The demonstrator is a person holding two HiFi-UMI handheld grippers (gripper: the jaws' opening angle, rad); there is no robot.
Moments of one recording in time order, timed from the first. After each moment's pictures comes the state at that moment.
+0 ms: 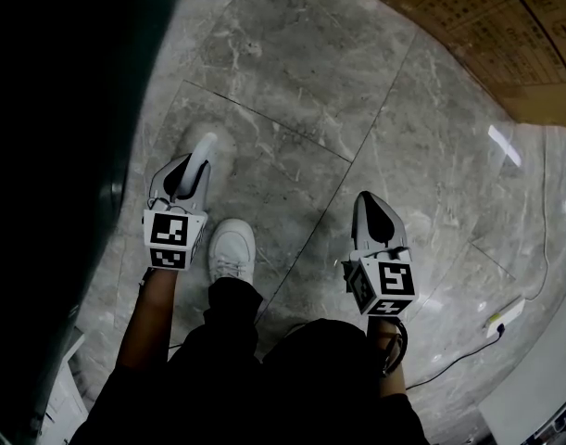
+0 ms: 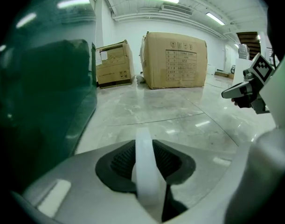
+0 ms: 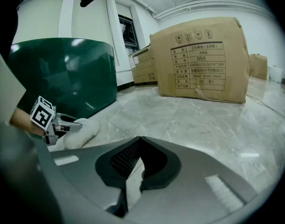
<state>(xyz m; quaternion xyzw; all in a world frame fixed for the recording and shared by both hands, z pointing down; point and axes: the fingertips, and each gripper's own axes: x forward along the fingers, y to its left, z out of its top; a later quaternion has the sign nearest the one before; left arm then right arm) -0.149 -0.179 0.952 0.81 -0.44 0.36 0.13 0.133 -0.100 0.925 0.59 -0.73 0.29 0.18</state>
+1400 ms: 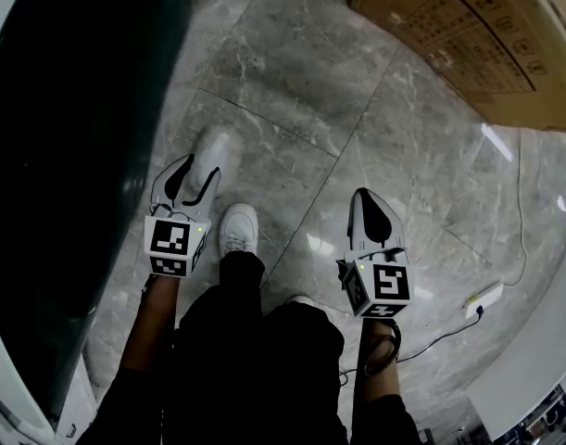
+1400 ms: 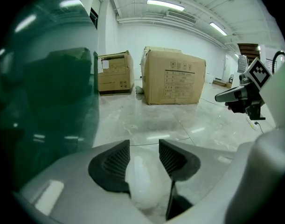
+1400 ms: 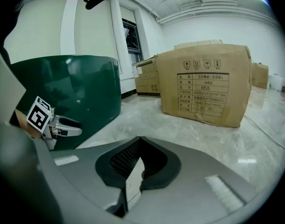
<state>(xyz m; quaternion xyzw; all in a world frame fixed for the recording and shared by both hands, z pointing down) -0.135 -0.172 0.836 0.83 -0.43 0.32 0.16 0.124 -0.114 0.797 0.60 -0.73 0.27 0.19</state>
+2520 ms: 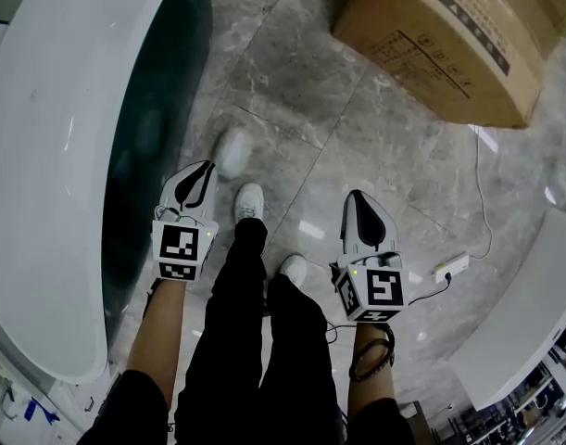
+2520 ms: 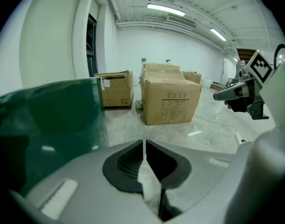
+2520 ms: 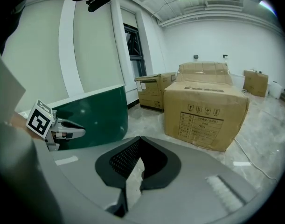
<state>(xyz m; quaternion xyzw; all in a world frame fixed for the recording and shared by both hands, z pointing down) -0.132 -0.183 0.596 0.83 -0.42 0.32 0.16 0.104 -0.125 0.548 0.60 -0.72 0.27 0.20</state>
